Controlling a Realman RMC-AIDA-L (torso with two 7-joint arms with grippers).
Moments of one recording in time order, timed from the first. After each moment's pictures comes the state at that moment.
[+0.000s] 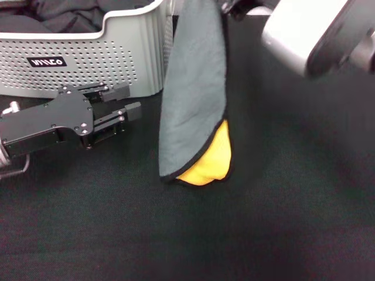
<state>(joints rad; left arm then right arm) -0.29 -2.09 0.77 0.83 1.68 1.69 -1.30 0.36 1.90 -2.12 -1.81 0.09 0.29 -0.27</state>
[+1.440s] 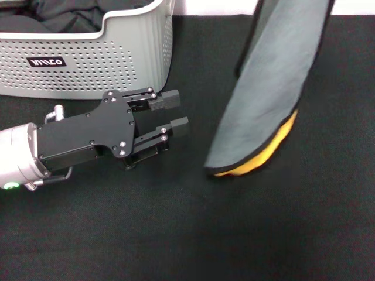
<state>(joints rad) -0.33 -2.10 0.94 0.68 1.50 1.79 -1.10 0.71 1.93 -0.78 -1.11 1.50 1.68 -1.30</state>
